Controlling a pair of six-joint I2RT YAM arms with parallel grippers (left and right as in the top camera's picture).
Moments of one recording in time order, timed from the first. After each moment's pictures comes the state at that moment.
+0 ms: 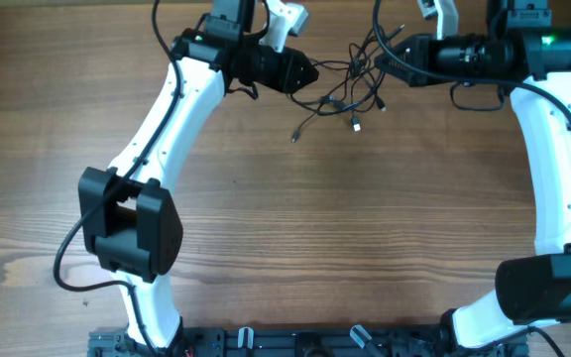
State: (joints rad) left arm -0.34 2.02 1.83 -0.74 0.66 0.02; right arm 0.03 1.74 1.82 -1.08 -0.85 -0.03
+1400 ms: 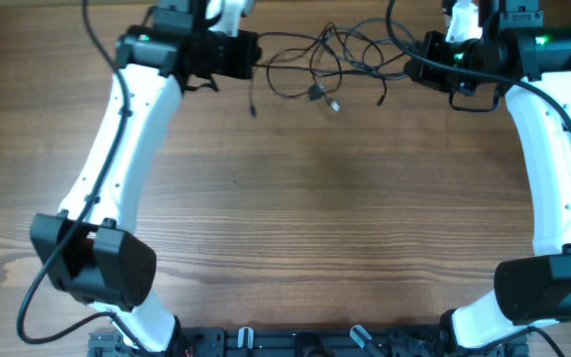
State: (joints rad) left arm -0.21 1.85 1.83 -0.86 0.39 -0.04; right arm 0.04 1.74 1.82 -1.13 -0.36 0.31
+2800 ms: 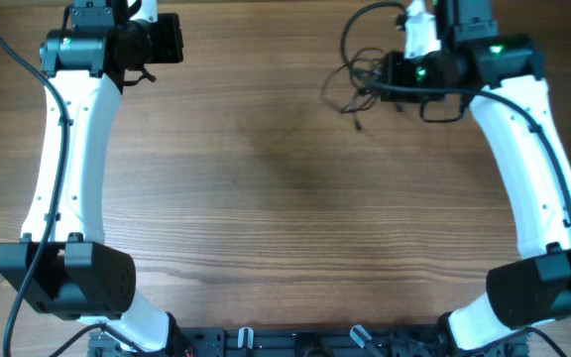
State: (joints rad) left arm -0.02 1.79 1.83 -0.87 0.23 -0.04; right arm 0.20 1.74 1.75 -1.08 -0.35 0.17
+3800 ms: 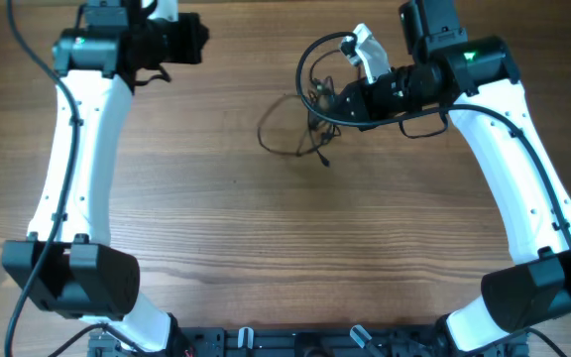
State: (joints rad) left arm -0.08 1.79 1.83 -0.85 0.41 -0.04; right arm 0.27 1.74 1.75 -1.18 -0.66 -0.15
